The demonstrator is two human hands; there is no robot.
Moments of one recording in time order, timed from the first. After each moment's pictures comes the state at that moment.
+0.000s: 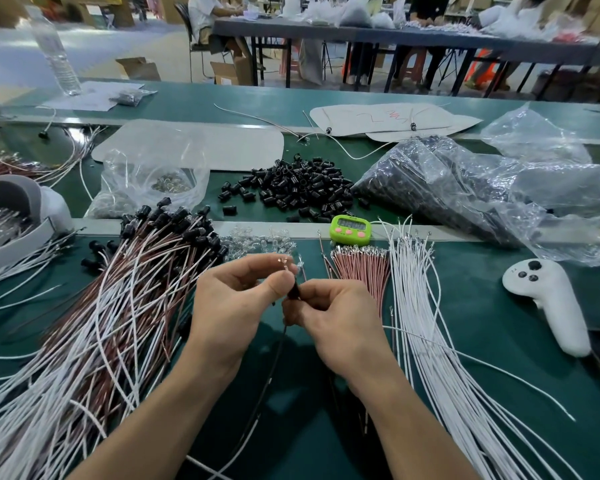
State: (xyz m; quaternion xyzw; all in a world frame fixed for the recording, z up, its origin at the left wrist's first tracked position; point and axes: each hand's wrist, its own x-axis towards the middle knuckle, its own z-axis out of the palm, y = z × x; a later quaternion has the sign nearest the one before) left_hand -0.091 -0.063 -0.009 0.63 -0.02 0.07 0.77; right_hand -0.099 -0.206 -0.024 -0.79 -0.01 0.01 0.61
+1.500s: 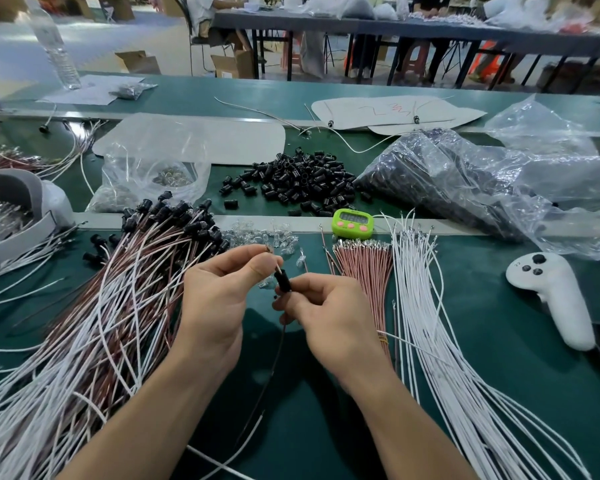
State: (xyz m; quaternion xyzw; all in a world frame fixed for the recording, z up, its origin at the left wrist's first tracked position) left_hand -0.083 -0.058 -0.008 0.55 0.07 0.08 0.83; right_hand -0.102 -0.192 -0.025 -0.78 0.02 0.01 0.63
